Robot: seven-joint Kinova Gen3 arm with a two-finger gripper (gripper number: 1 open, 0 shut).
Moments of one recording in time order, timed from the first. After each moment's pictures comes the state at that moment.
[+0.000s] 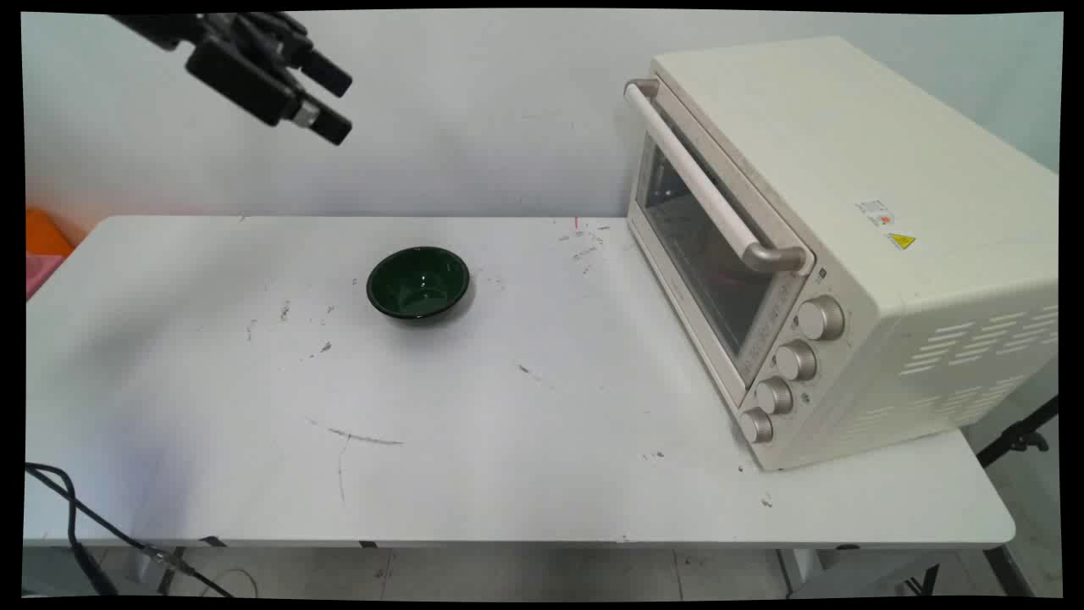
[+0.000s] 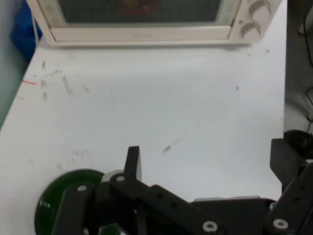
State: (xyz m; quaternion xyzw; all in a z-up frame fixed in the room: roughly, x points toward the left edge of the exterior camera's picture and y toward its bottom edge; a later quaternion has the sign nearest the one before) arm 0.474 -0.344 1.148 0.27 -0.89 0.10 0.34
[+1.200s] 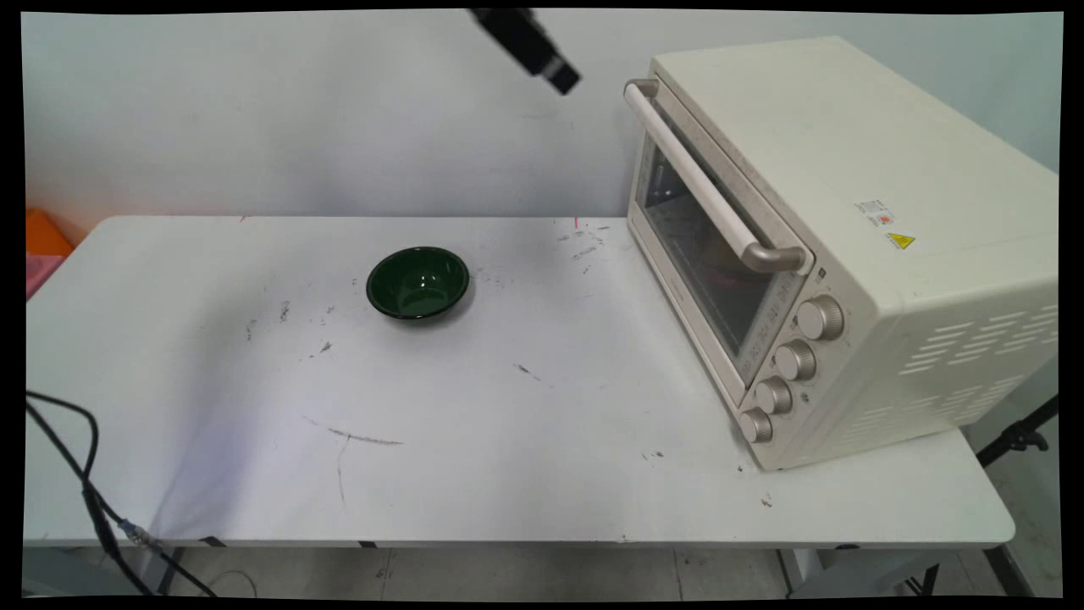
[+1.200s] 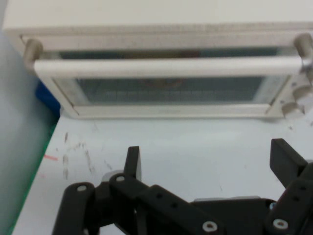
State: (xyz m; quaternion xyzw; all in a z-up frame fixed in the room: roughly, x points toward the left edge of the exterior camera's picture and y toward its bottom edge) arm 0.310 -0.437 1.162 0.28 -0.89 0.14 0.32
